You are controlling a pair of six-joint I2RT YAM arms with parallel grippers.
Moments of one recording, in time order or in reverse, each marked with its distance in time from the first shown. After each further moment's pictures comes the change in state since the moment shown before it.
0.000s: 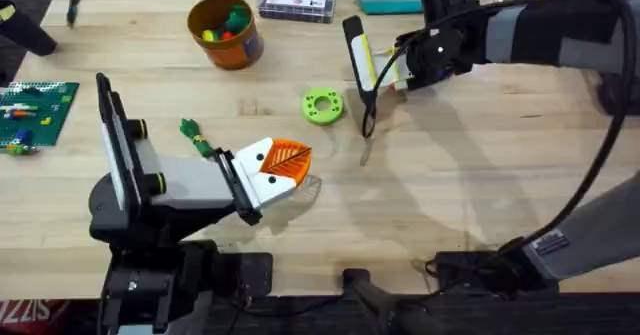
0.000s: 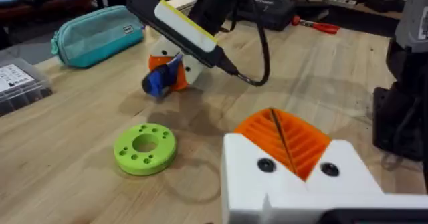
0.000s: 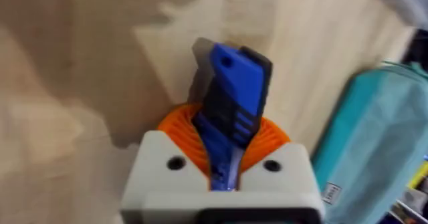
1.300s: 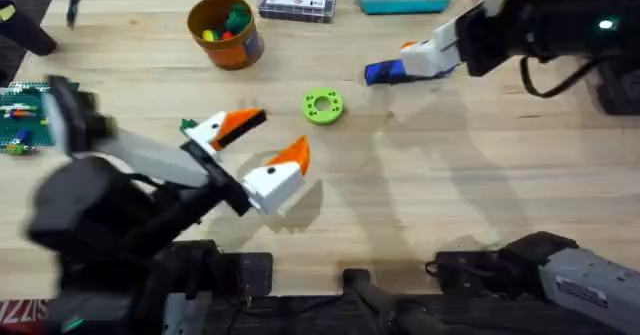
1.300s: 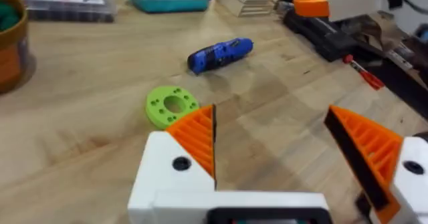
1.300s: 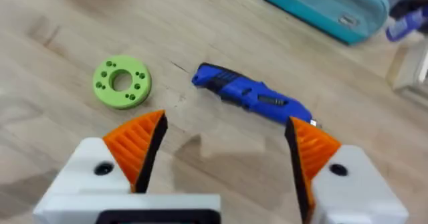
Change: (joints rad) left arm 0.000 0.059 0.249 -0.319 -0.301 -0.273; right arm 0.060 -0.661 0.033 -0.441 0.003 1.417
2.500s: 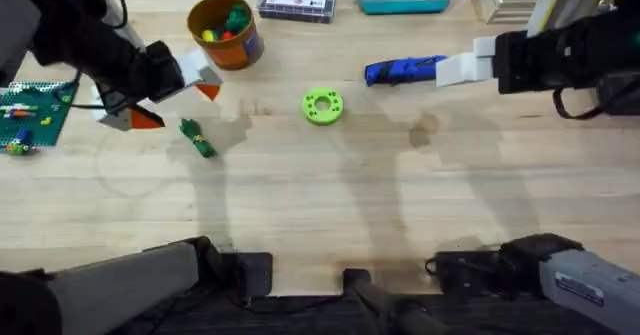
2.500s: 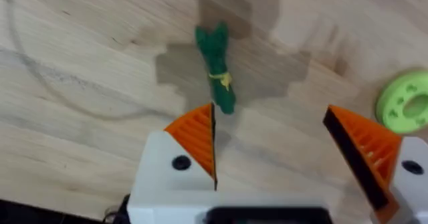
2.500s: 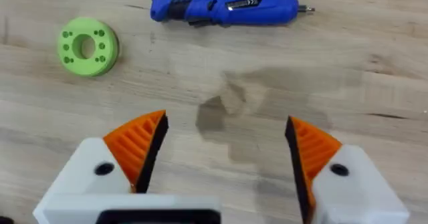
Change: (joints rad) left arm 0.198 1.343 0.940 -0.758 -0.705 -0.064; right arm -0.153 -0.017 0.007 -0.291 -0.003 0.273
